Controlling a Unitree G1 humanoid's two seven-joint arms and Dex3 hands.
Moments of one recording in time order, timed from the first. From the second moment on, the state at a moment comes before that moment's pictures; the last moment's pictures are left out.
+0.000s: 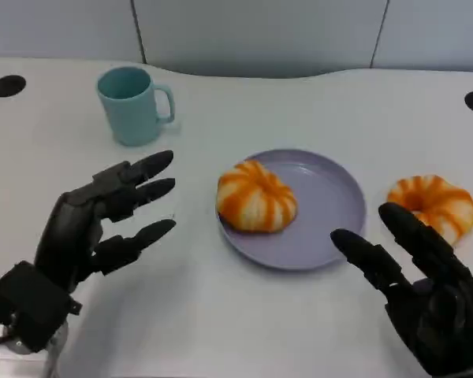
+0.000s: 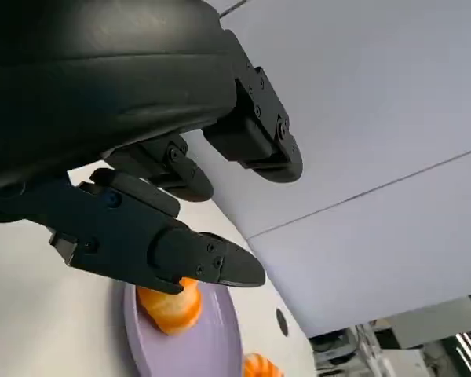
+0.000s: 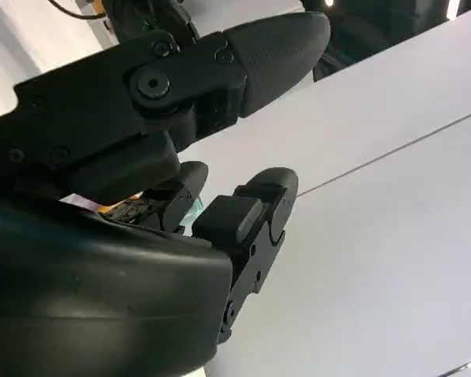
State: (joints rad) left arm -0.32 0.19 -0.07 0.73 -0.22 -0.86 -0.27; right arm 0.02 0.21 -0.15 0.31 0.63 -0.34 0.75
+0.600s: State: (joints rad) left arm -0.11 0.01 0.09 0.44 -0.56 -0.38 -0.51; right arm 0.06 0.21 -0.11 0.31 0.63 -0.34 0.77
